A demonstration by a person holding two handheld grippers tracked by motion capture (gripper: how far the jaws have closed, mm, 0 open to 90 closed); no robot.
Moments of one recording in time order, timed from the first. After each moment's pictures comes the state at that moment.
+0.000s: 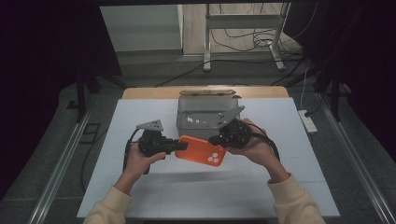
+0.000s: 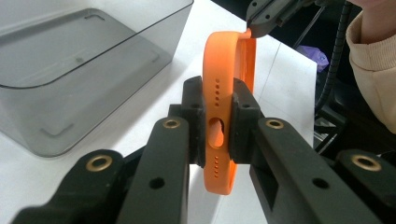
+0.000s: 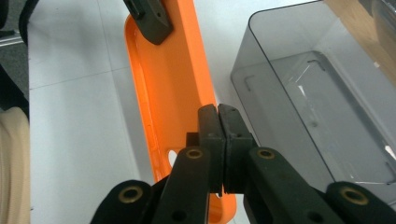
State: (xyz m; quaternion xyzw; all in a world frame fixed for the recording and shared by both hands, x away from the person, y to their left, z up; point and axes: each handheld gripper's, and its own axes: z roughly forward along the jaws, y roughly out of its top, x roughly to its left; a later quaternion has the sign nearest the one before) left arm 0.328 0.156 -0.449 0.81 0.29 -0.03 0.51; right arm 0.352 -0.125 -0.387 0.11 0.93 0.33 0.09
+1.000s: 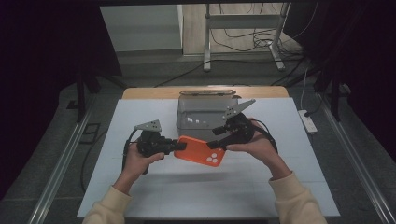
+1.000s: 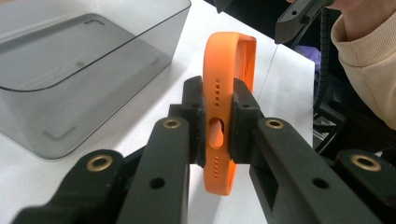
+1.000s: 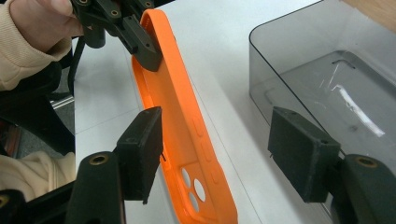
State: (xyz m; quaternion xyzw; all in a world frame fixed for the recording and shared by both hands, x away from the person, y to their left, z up) left arm 0.327 0.160 -0.449 0.81 0.28 -0.02 0.52; right arm 0.373 -0.141 -0.396 0.18 0.89 0.41 -0.01
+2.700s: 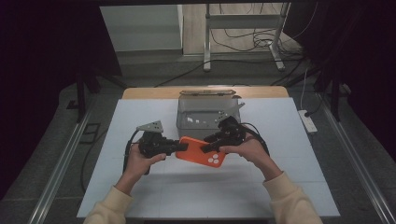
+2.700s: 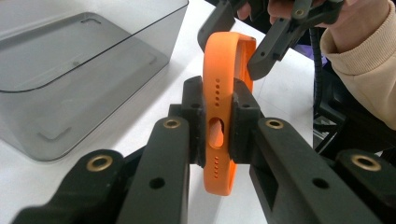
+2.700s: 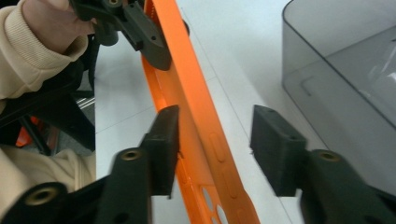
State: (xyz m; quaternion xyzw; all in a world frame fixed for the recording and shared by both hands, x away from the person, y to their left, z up) left arm 0.326 0.155 -0.450 0.81 0.28 -0.02 0.52; right arm 0.380 -0.123 -0.422 0.18 0.89 0.40 -0.08
